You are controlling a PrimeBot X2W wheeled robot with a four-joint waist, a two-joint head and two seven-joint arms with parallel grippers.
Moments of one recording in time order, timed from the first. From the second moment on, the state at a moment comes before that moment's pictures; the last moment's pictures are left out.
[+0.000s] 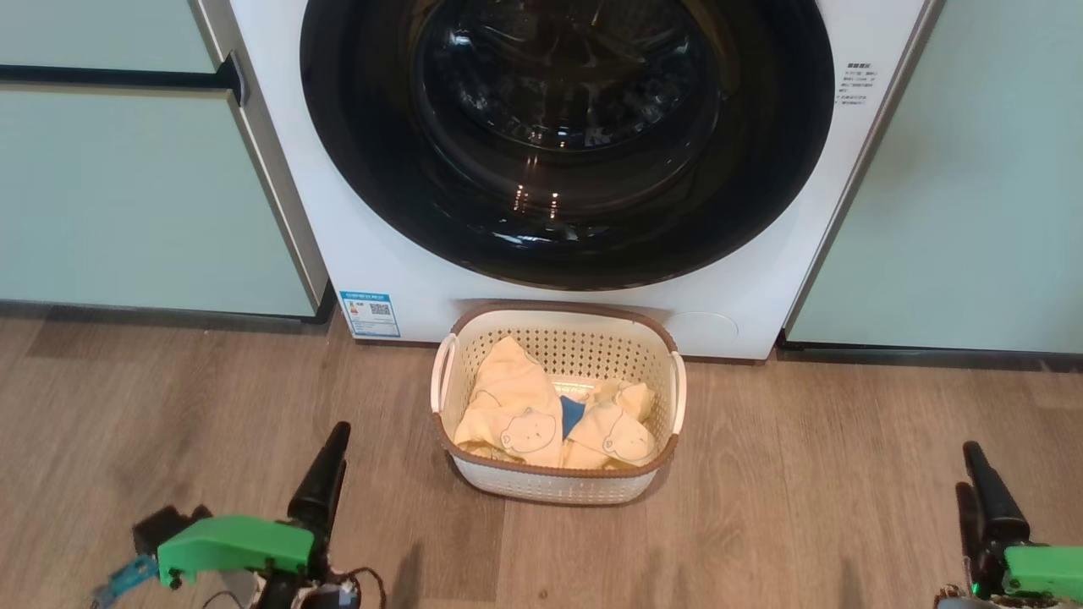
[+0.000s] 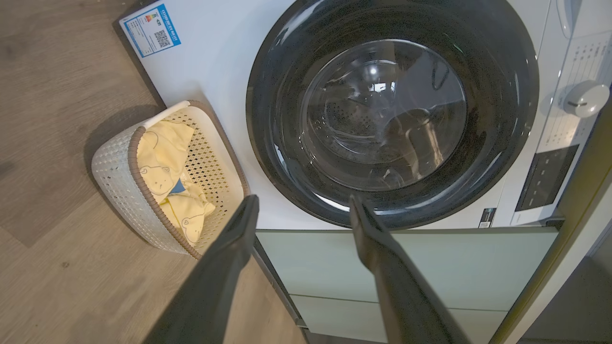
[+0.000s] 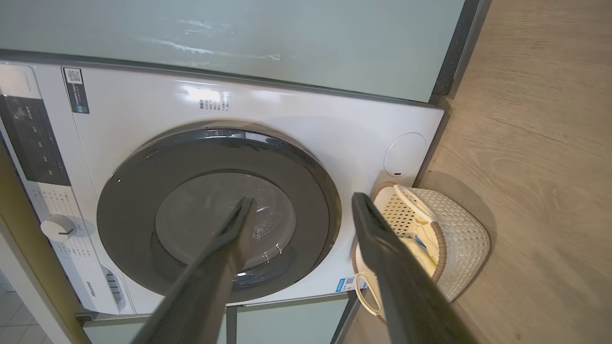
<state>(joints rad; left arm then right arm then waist) 0.00 0.07 0.00 0.28 -1.43 -0.12 0.01 -0.02 -0.05 -0.07 0.33 1.44 0.13 0.01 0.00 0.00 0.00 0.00</state>
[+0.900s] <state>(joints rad) -0.01 0.07 -0.01 0.23 -0.85 -0.09 -0.07 -0.03 -0.05 -0.08 0.32 0.89 0.13 -0.07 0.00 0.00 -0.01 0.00</state>
